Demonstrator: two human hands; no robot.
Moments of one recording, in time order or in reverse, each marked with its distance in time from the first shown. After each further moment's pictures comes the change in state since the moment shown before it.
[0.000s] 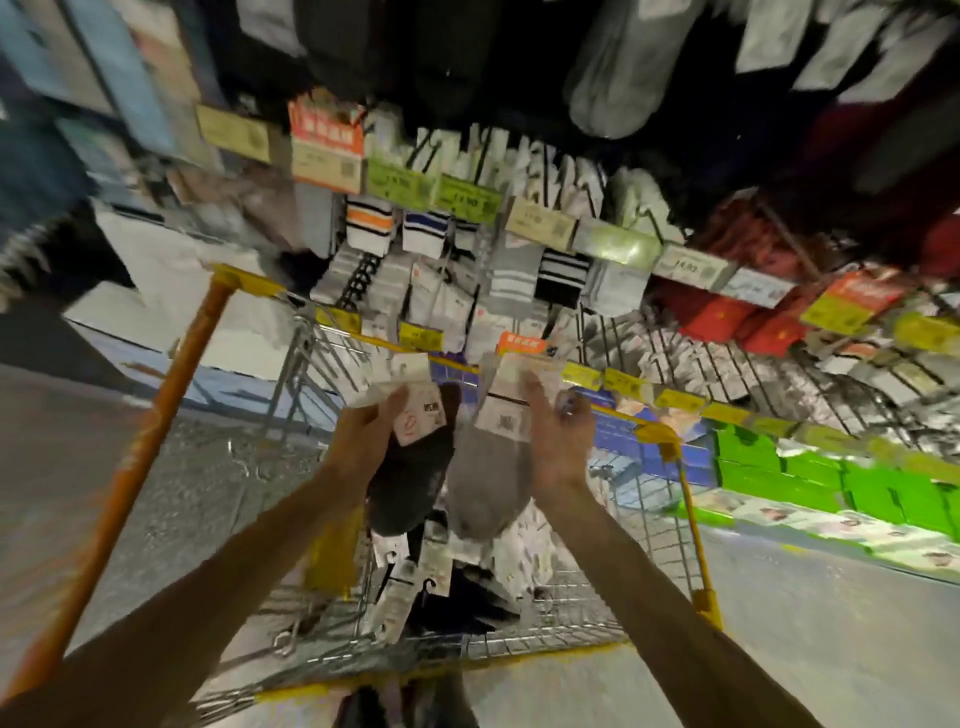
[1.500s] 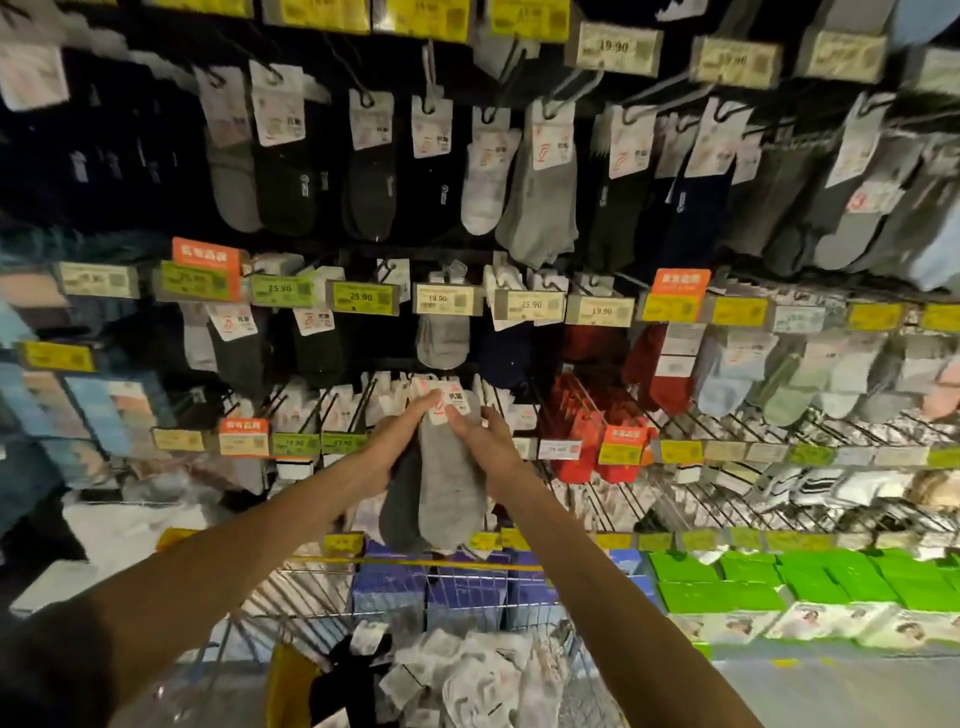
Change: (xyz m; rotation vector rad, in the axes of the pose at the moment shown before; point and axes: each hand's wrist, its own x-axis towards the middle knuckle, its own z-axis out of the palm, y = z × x) left_hand -0.087 0.260 0.172 0.086 -0.445 0.106; right_hand 0.030 -0.244 -0.080 0.126 -0.371 -0.068
